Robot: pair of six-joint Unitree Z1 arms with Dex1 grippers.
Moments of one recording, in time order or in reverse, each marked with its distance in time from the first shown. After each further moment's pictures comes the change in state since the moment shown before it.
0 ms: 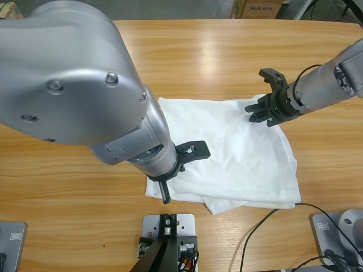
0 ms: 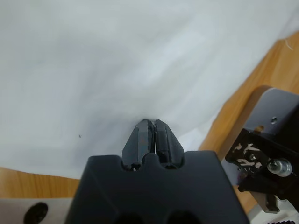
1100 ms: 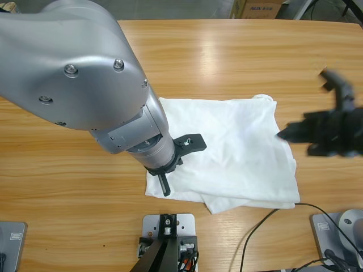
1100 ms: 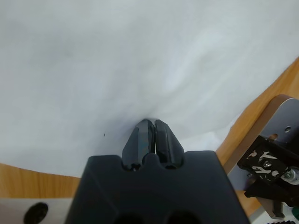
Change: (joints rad) arm 0 0.030 0.012 -0.003 -0.001 -0.005 -0.026; arm 1 0.334 -0.440 0.208 0.003 -0.147 0.436
